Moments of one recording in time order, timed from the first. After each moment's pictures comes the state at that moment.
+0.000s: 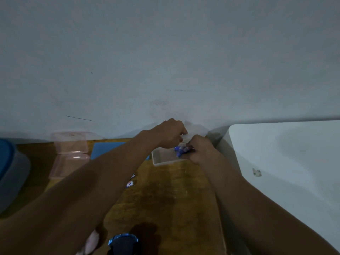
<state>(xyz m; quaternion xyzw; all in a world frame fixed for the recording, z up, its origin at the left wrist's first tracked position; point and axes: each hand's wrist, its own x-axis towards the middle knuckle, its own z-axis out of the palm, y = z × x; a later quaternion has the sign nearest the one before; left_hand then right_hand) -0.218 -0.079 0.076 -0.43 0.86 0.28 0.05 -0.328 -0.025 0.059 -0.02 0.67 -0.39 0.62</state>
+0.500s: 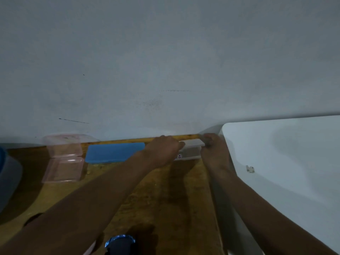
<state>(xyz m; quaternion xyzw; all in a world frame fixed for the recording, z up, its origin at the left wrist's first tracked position) -0.210 -0.036 0.059 -0.37 0.92 0.12 0.07 -0.372 0.021 0.050 -0.49 0.79 -0.28 0.23</state>
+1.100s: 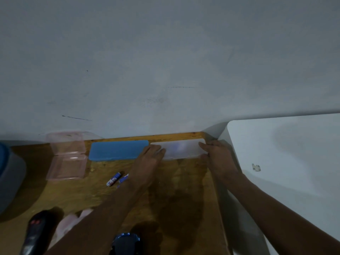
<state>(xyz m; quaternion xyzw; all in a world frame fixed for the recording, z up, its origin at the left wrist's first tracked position) -0.154 0.012 0.014 -0.50 0.85 0.15 -0.06 -0.385 0.033 0.026 -0.61 0.75 -0.11 0.25</state>
